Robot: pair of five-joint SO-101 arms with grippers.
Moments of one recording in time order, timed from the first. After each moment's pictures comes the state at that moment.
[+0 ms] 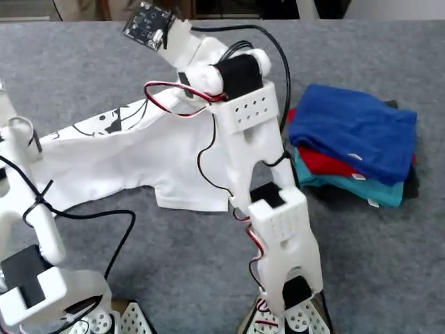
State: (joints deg) left arm -35.6 -6.1 21.1 50.0 -20.7; right arm -29.8 35.3 -75.9 101.6 29.8
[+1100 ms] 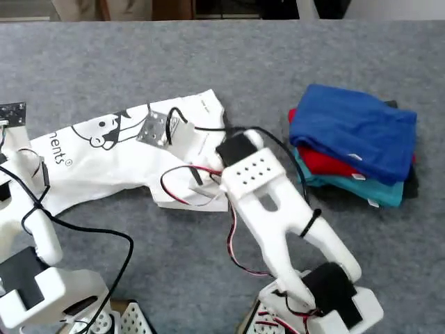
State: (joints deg) left arm -38.3 -6.1 33.8 46.6 -33.3; right arm -34.5 -12.9 26.1 67.3 29.8
